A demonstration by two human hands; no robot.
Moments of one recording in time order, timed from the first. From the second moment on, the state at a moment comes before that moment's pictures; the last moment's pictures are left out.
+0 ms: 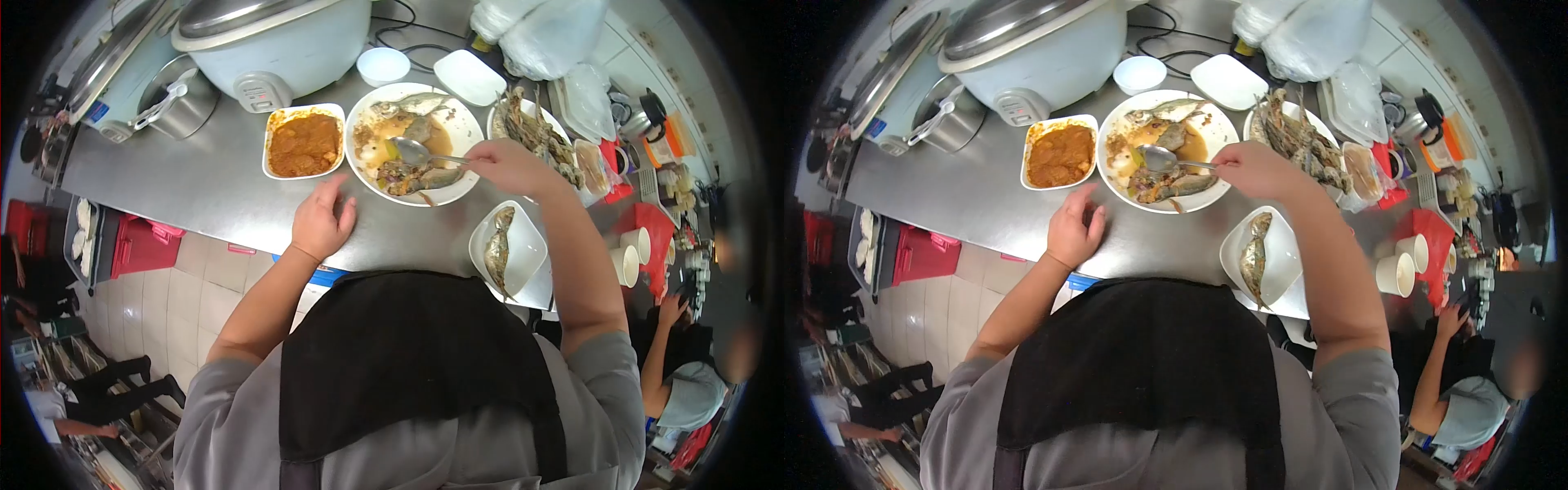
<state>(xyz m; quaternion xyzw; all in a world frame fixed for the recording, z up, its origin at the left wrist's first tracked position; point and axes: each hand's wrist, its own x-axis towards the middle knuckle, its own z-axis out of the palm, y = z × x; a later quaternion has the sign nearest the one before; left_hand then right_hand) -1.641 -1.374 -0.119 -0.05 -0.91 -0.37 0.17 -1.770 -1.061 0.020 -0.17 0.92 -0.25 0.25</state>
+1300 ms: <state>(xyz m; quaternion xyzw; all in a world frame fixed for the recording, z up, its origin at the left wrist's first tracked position) -1.689 -1.334 -0.094 0.18 -0.57 -0.78 -0.17 -1.688 -0.937 0.045 -0.17 0.97 -0.16 -0.11</state>
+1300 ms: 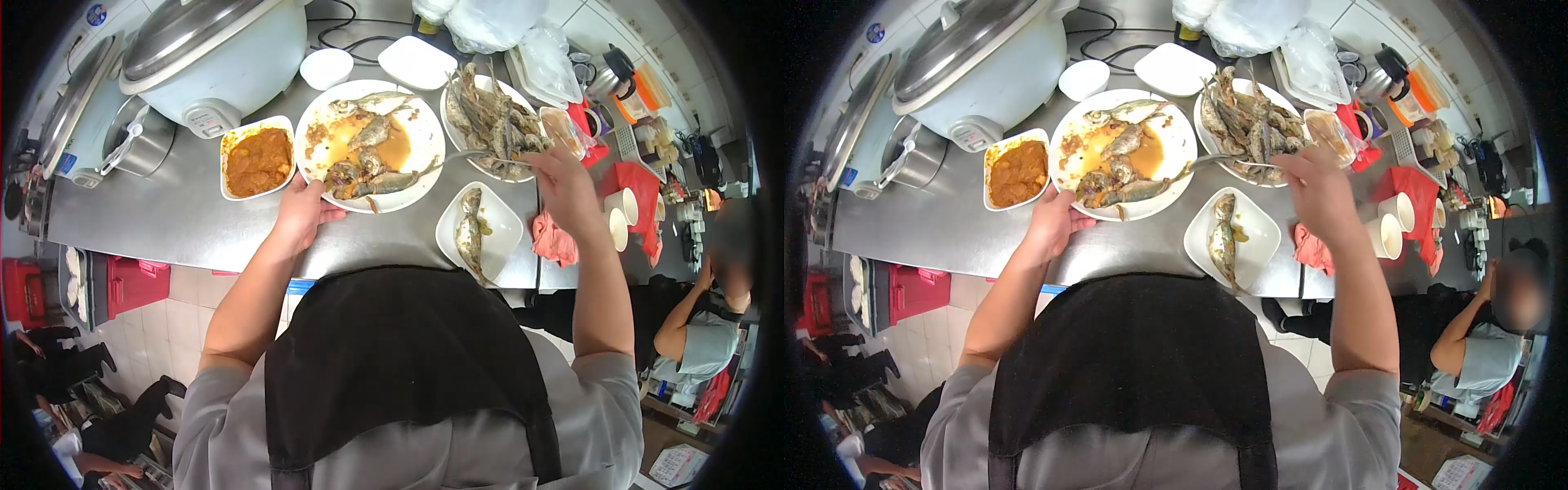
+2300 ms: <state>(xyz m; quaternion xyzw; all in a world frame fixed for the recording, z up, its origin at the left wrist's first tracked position) -1.686 -1.342 -0.048 0.17 -0.65 -0.72 -0.16 -1.705 -1.000 -0.018 -0.17 0.99 0.01 0.01</state>
